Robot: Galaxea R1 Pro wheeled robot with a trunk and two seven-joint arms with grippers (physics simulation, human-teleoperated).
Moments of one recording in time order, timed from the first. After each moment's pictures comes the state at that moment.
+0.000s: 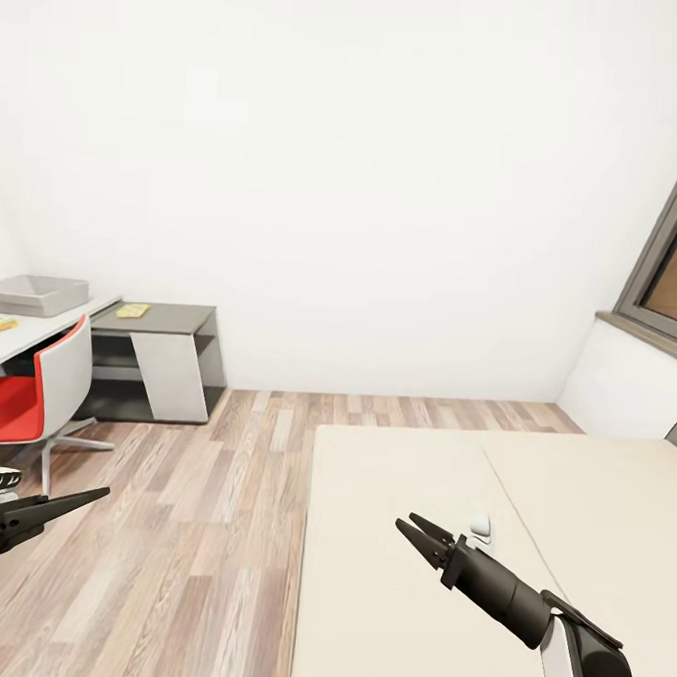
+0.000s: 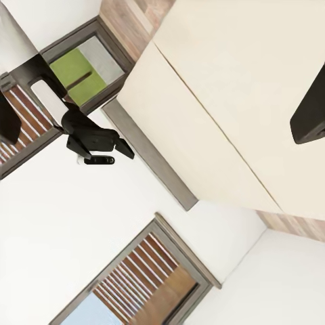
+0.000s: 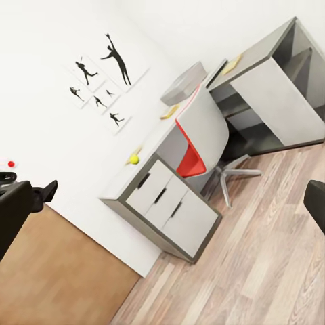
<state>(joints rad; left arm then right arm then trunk) -0.20 0.45 0.52 -1.43 0.35 0.93 -1.57 -0.15 0.12 -0.36 -1.57 -0.21 0.71 1.16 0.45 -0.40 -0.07</state>
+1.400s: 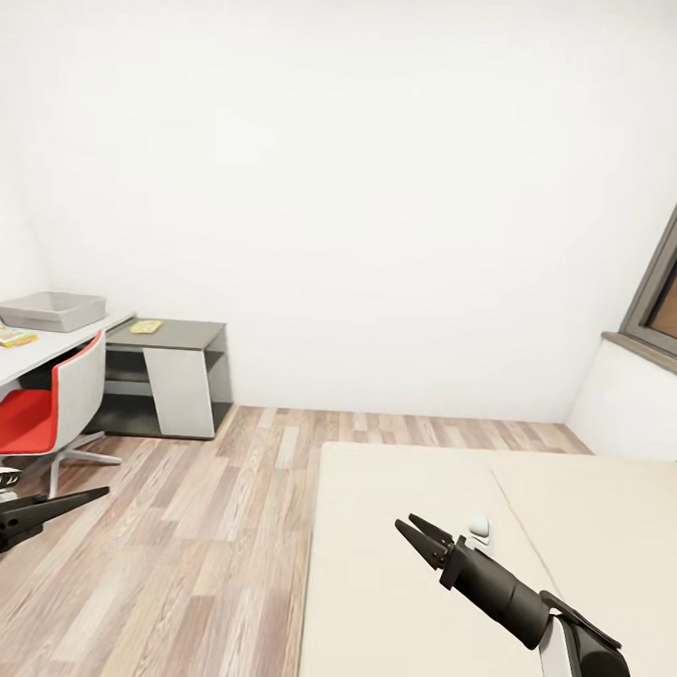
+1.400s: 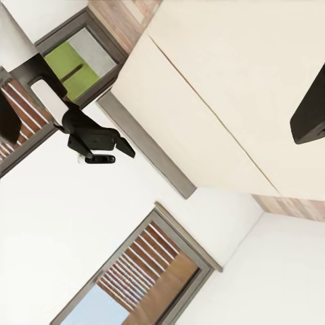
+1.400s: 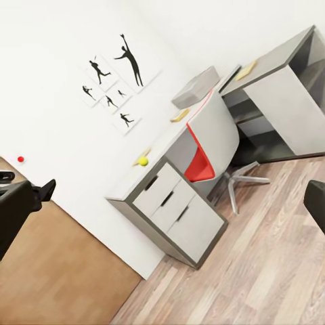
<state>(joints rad) -0.20 0.45 0.53 -1.43 0.35 0.93 -1.57 -0.15 0.12 -0.36 -1.56 -0.21 0.71 1.16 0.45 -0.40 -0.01</state>
